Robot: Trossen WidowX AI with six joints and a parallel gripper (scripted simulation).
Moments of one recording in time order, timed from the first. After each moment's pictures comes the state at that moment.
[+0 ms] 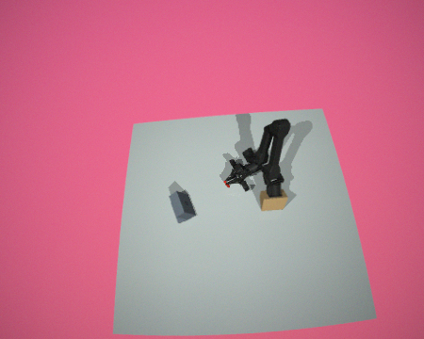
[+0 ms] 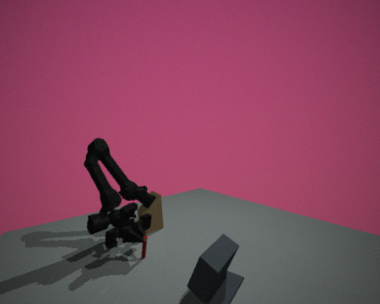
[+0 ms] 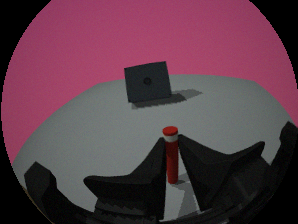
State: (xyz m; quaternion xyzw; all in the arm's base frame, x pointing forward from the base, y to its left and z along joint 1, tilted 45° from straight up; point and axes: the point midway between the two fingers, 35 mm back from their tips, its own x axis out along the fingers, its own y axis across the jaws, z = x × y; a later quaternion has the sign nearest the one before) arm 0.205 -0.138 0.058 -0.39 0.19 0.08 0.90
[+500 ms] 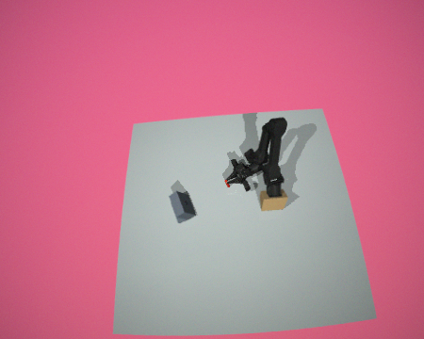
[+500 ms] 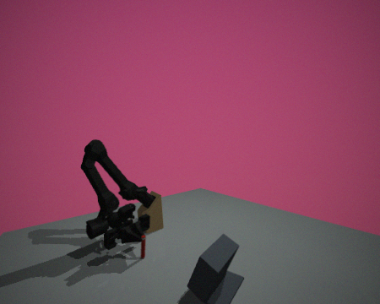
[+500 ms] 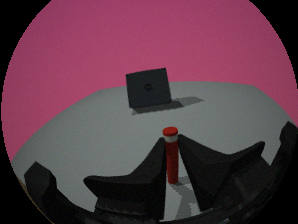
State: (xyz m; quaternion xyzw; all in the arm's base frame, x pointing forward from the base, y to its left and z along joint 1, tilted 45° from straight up) arm 0.199 -0.140 0.060 -0.39 0.16 0.10 0.90
